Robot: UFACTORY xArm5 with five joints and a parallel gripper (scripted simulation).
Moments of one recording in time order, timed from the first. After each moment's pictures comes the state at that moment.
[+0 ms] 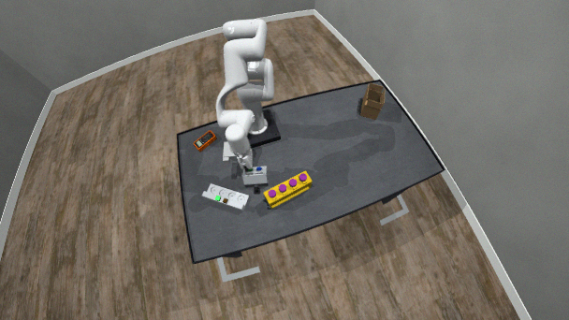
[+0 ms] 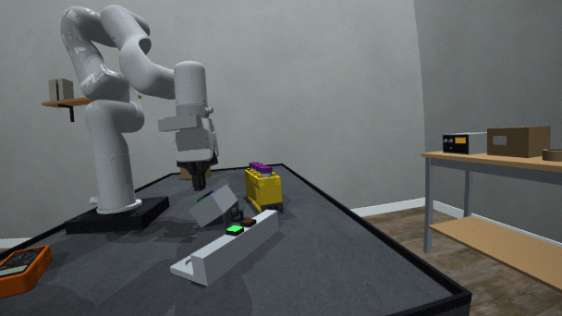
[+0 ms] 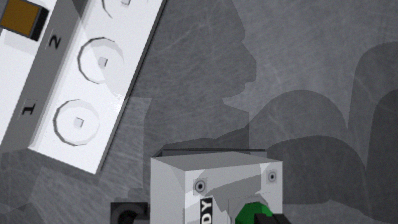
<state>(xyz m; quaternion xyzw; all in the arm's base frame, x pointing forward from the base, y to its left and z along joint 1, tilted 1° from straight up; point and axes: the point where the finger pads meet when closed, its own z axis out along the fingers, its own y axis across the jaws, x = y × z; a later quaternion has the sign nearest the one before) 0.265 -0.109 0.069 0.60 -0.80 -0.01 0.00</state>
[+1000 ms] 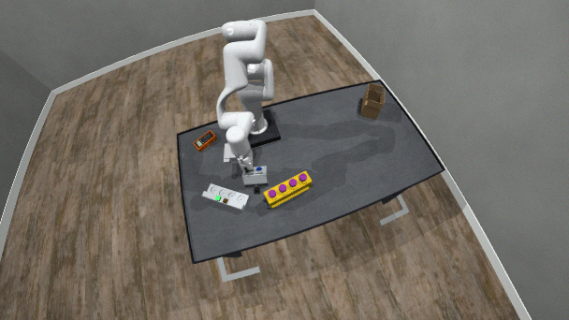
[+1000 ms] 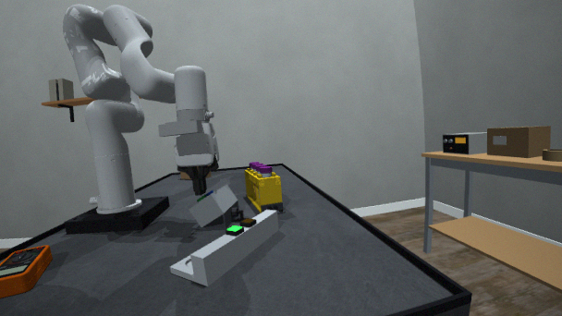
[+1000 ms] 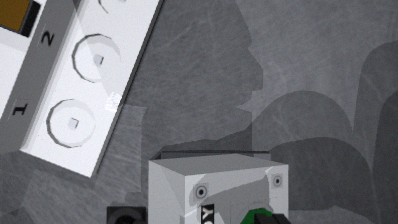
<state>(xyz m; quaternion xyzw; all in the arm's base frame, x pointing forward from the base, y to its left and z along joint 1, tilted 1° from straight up) 0.266 -0.109 0.058 0.60 -0.80 -0.01 0.00</state>
